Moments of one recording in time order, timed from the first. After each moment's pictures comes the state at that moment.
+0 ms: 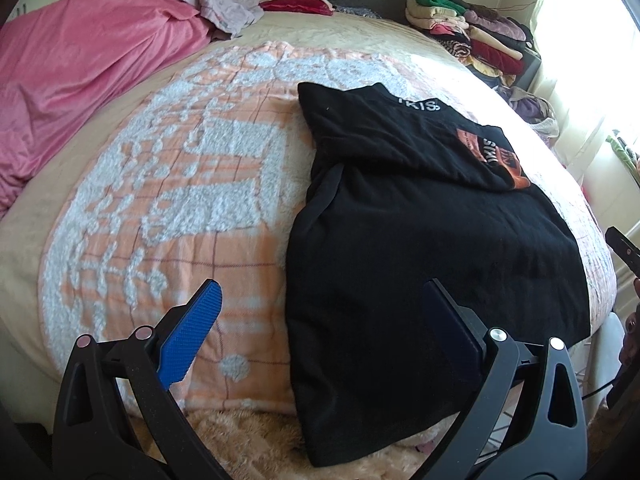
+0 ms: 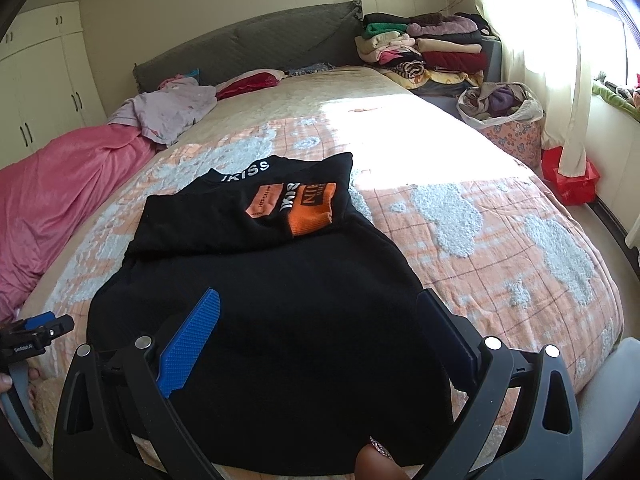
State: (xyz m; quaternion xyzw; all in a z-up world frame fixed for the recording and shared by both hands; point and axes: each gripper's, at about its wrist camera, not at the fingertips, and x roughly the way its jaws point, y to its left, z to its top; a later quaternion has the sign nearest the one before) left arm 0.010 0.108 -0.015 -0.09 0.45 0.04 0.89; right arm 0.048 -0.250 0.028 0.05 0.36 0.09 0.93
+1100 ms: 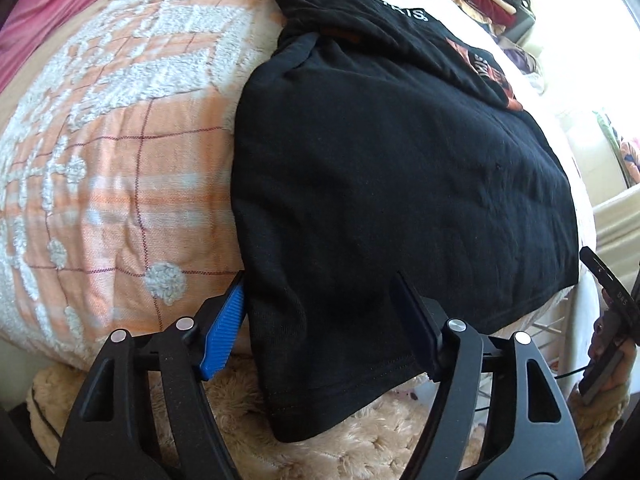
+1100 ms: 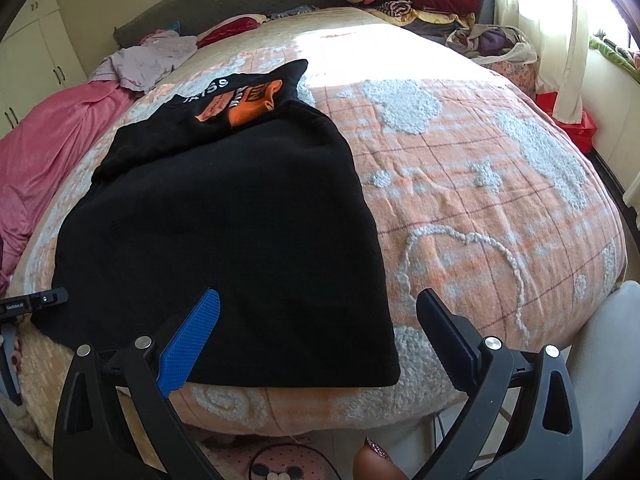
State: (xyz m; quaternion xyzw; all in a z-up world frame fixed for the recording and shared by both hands) left arm 0.002 0.099 -0.075 -0.13 0.56 -0.04 0.82; right arm 0.017 -0.305 -0.044 0.05 0.46 0.09 0.88
